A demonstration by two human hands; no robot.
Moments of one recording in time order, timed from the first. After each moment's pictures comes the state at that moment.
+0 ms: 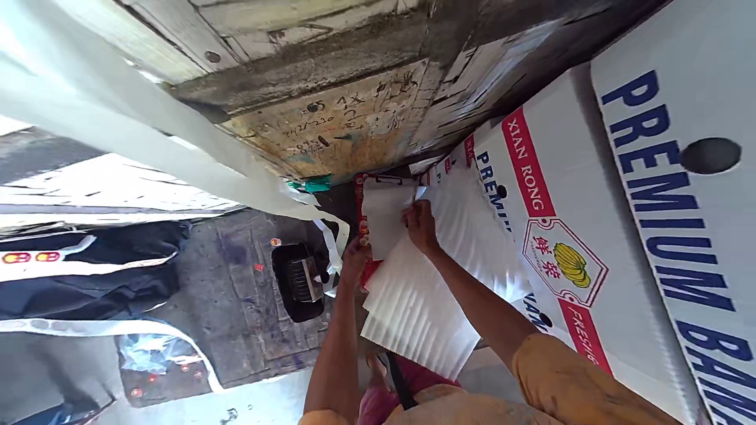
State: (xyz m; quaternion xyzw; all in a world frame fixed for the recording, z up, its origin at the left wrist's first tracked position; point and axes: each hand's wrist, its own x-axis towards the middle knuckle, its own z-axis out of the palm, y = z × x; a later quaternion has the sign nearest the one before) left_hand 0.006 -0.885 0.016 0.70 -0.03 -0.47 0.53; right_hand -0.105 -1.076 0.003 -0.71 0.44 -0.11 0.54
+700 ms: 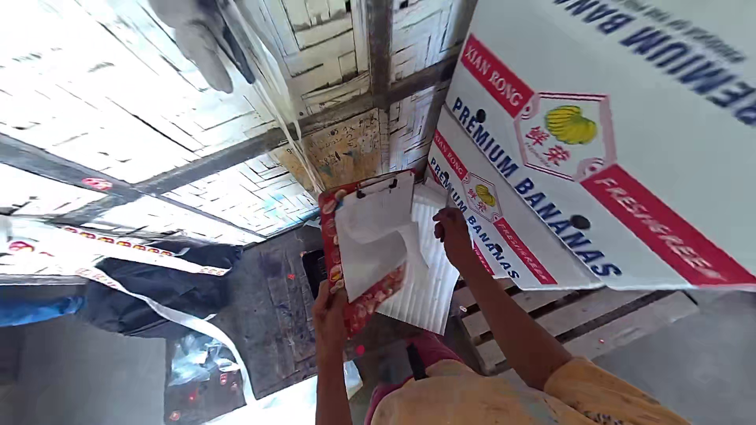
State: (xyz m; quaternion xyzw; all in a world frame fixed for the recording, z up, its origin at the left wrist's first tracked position) left_hand -0.088 -0.693 0.266 0.63 -0.22 -0.21 0.72; right_hand -0.232 -0.994 0.237 -0.57 0.44 -0.29 0.63
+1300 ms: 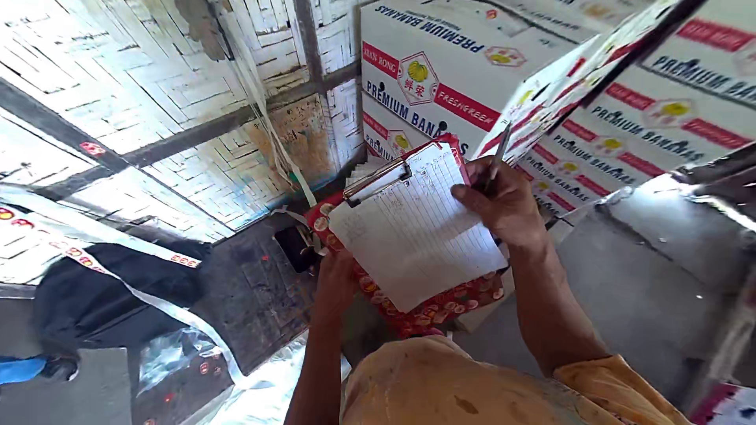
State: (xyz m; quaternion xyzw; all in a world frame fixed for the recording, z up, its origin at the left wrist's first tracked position) left_hand -0.233 -0.552 0.401 0.42 -0.31 -0.45 0.73; right_hand -0.471 -0.735 0.484 -0.78 0.20 -0.42 0.42
